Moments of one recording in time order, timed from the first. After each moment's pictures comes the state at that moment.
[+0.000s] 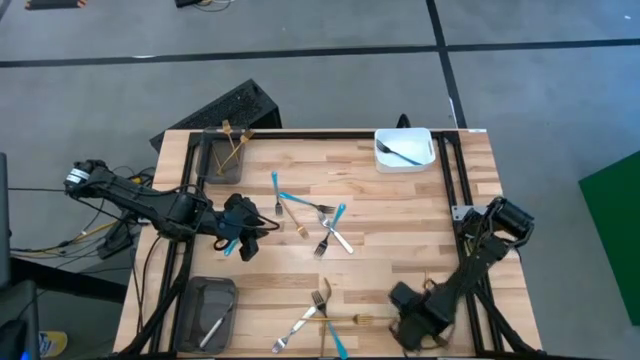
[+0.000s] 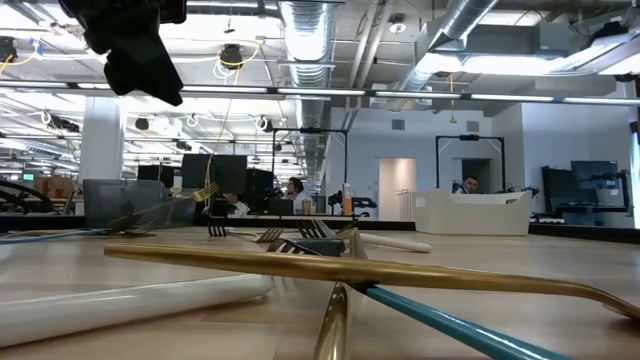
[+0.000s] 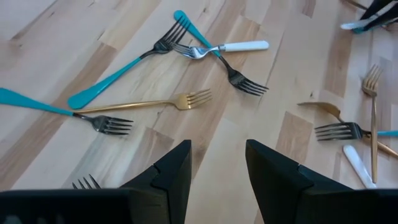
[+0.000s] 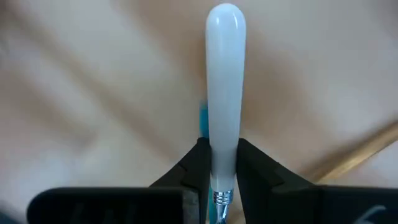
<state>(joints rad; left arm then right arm) -0.28 1.03 0.78 -0.61 -0.34 -0.67 0.84 1.86 1.19 -0.89 0.06 1.62</state>
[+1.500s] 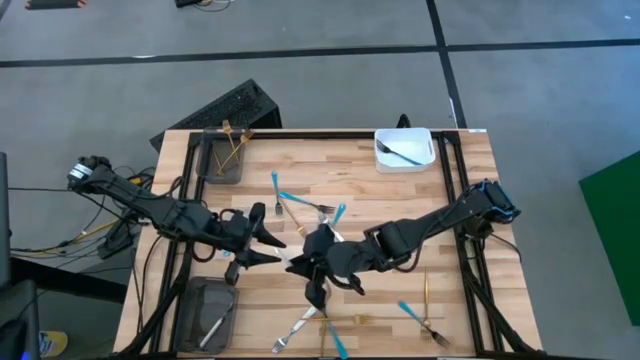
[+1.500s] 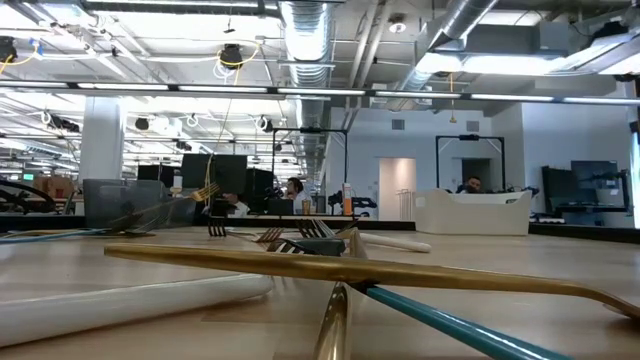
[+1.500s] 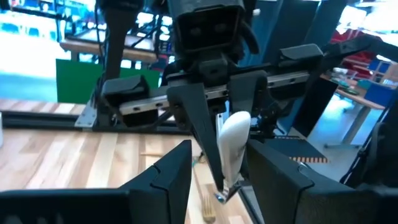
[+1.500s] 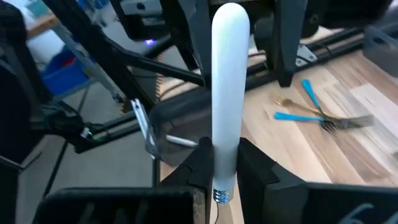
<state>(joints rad) -0.40 1.03 0.78 0.20 -0.15 -0.22 0.40 1.86 1.76 -0.31 0.31 0.57</state>
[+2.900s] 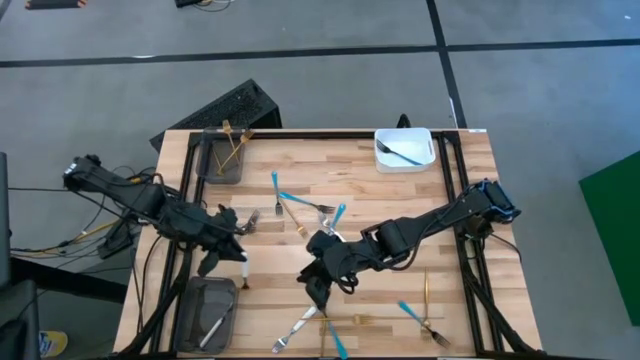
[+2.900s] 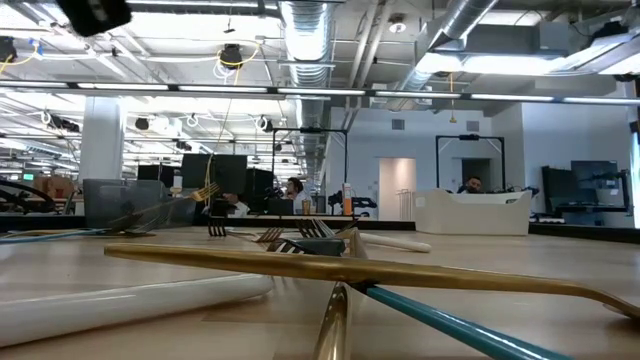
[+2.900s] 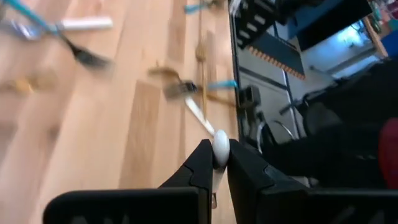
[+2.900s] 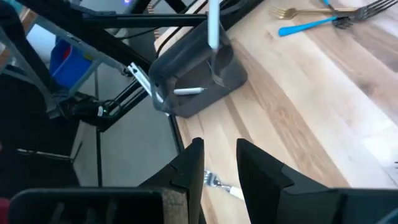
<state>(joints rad) -0.42 0.83 0.87 -0.65 0.06 -0.70 0.40 1.86 1.76 -0.50 0.16 0.91</state>
